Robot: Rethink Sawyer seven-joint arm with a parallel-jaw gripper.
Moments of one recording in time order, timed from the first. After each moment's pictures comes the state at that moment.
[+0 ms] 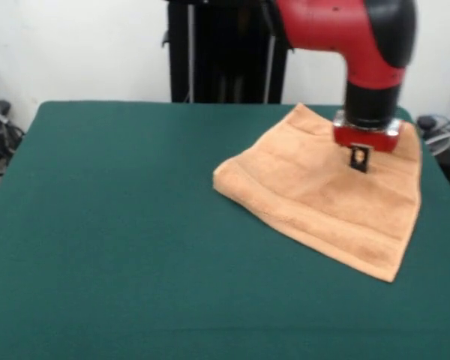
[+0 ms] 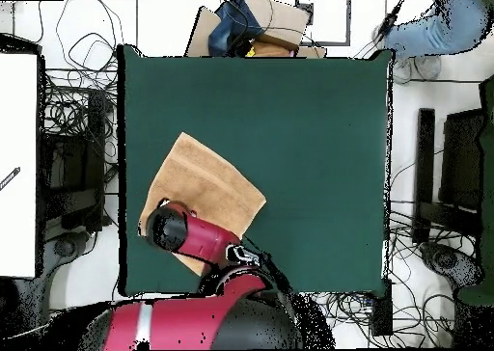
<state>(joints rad) -0.05 -0.45 0.15 2.04 0.40 -0.04 1.78</state>
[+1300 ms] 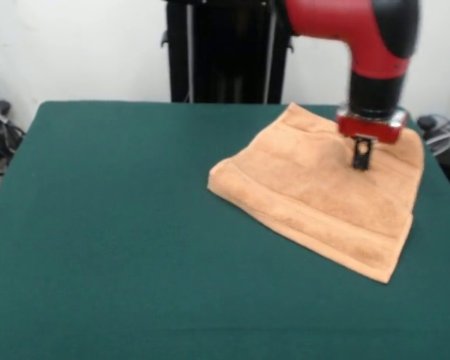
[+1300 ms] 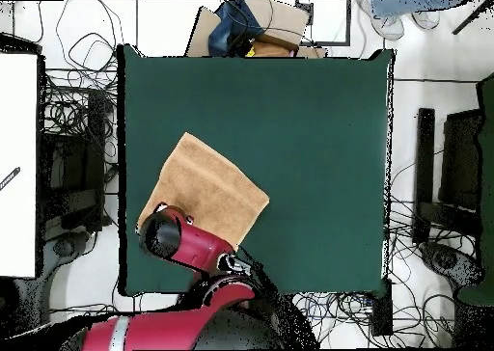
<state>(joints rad) 0.02 -0.49 0.14 2.09 0.49 -0.07 1.78</state>
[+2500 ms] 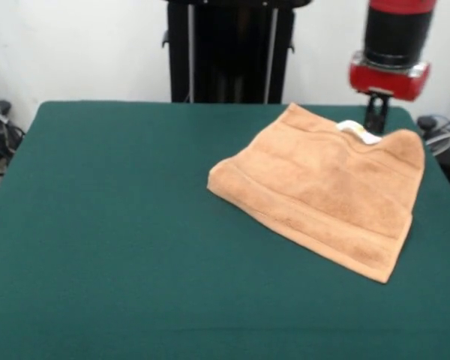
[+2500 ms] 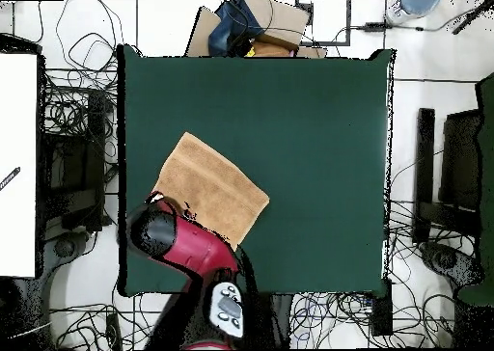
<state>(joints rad) 0.10 -0.71 -0.02 2.09 0.61 0.16 1.81</state>
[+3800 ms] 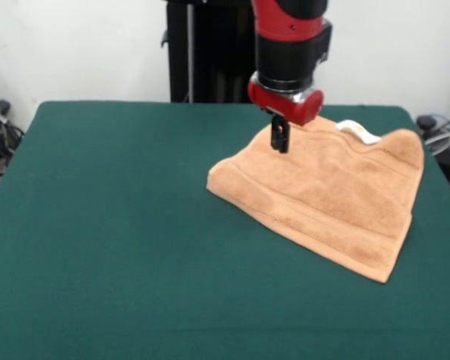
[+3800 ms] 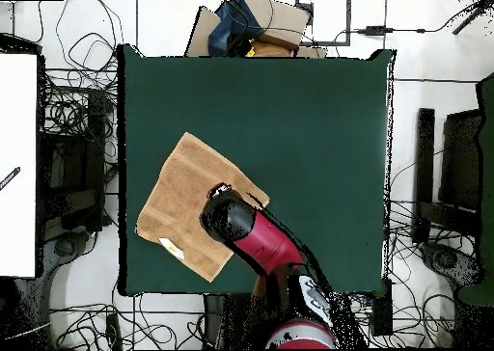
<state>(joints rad) -0.16 -0.64 -0.02 2.08 0.55 0.16 1.81</state>
